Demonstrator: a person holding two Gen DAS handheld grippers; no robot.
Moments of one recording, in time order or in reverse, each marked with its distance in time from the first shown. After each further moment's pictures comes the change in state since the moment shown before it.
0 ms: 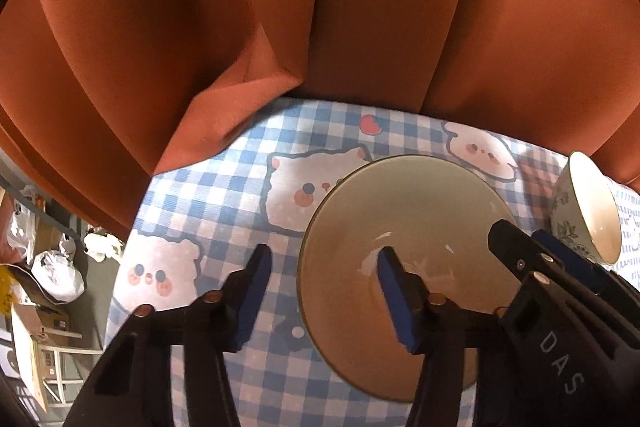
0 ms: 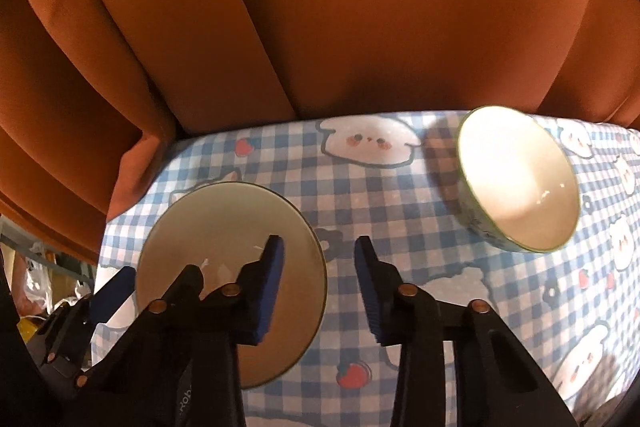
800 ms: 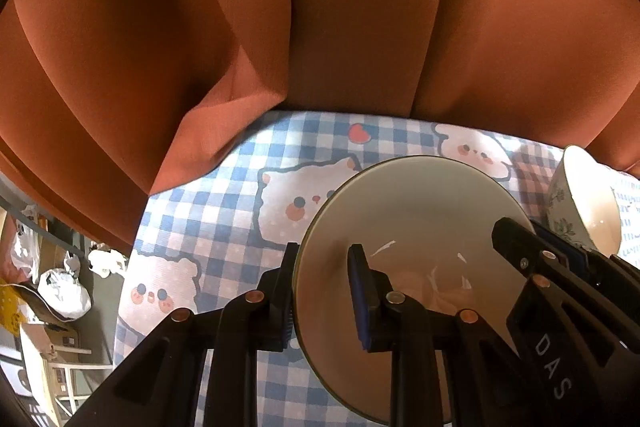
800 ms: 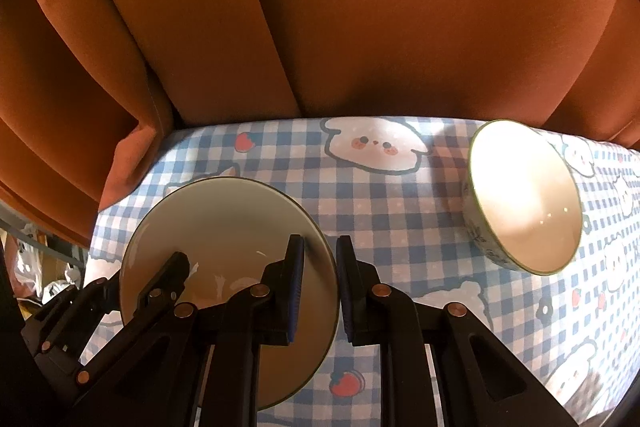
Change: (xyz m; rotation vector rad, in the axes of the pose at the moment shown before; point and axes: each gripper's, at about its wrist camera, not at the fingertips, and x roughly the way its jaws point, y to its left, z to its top) left arm -0.009 -0.007 0.010 0.054 -0.022 0.010; right arm -0.001 0.004 0.006 -0.059 0.015 -0.025
